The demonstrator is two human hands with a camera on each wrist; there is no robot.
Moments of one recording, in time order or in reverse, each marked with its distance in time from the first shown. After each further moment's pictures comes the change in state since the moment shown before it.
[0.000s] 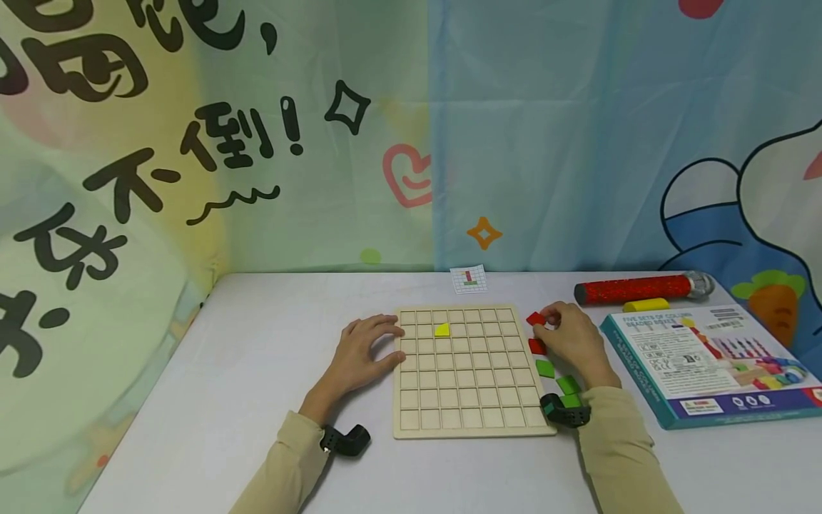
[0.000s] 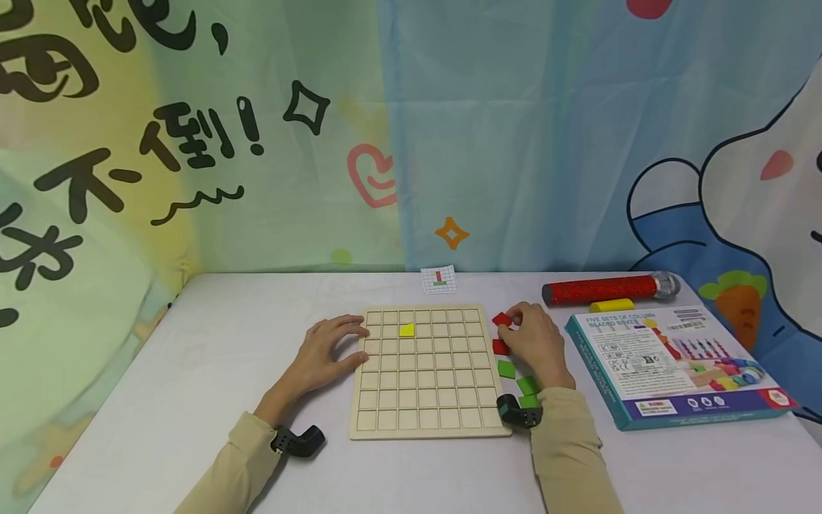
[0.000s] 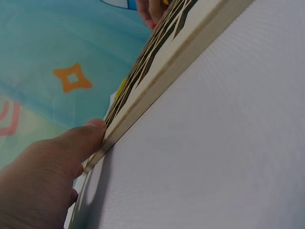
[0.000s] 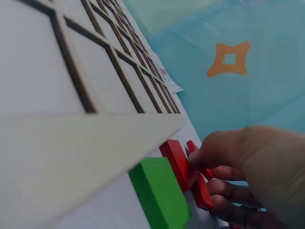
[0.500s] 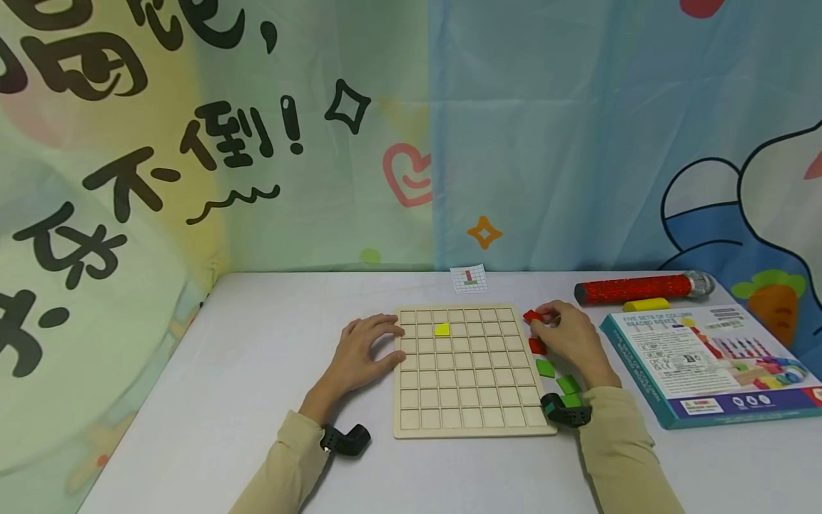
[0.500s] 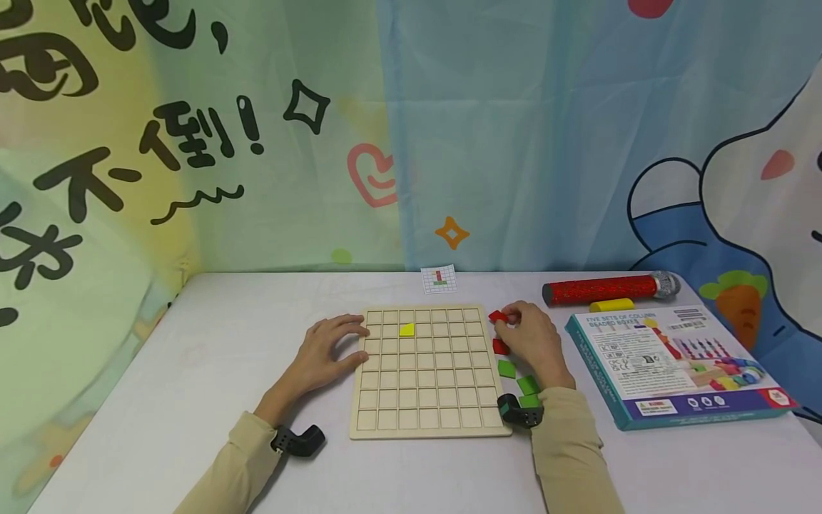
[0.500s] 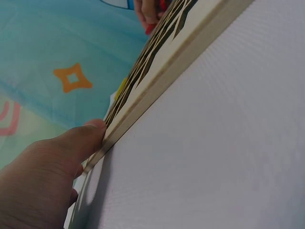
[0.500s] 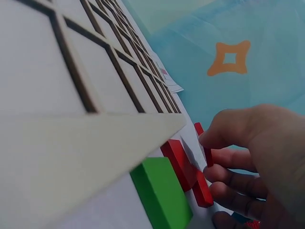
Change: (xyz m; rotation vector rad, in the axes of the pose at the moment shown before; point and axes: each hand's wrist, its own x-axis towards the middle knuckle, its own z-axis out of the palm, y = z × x) left_hand 0.000 -0.001 0.000 0.005 0.012 0.019; right_hand 0.000 -0.001 0.000 0.073 -0.010 -0.024
